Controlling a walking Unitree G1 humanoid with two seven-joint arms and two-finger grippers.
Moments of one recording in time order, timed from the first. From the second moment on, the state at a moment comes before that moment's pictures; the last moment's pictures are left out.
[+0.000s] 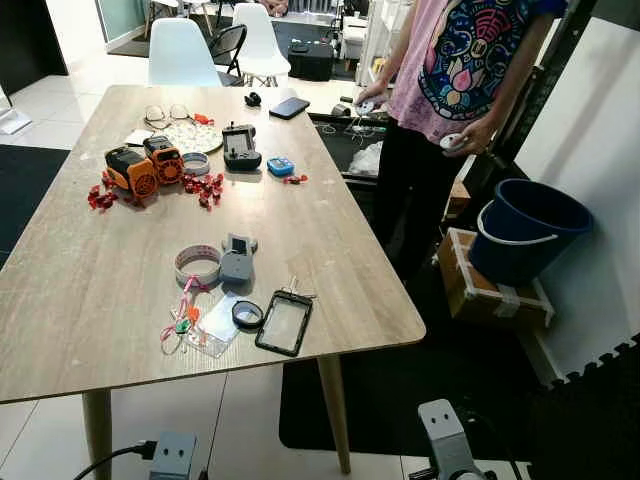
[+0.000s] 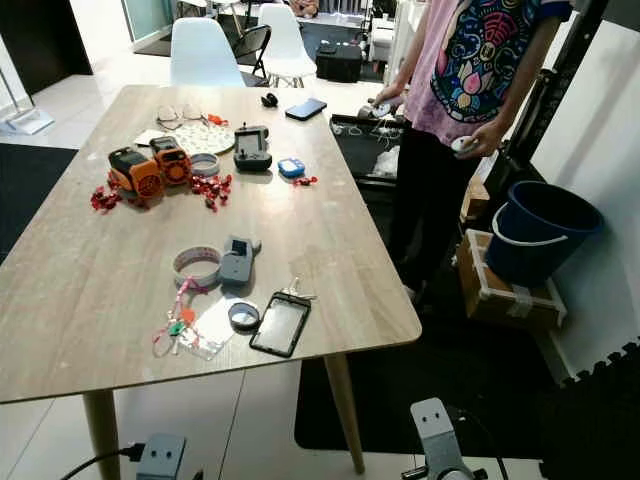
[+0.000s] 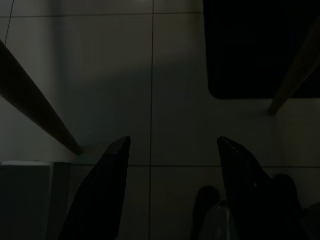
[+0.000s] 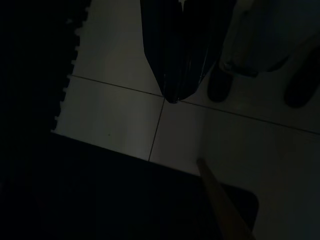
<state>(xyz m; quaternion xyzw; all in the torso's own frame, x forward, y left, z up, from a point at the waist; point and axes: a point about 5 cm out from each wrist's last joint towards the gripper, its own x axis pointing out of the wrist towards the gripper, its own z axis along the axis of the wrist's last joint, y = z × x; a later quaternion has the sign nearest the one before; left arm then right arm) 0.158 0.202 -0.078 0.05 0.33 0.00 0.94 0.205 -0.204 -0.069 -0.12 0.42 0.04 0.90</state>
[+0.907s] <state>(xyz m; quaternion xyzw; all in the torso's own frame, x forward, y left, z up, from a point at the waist) 0.171 0.202 -0.068 0.04 0.30 0.01 0.95 0.194 -0.194 -0.076 -0.11 0.44 0.05 0.89</state>
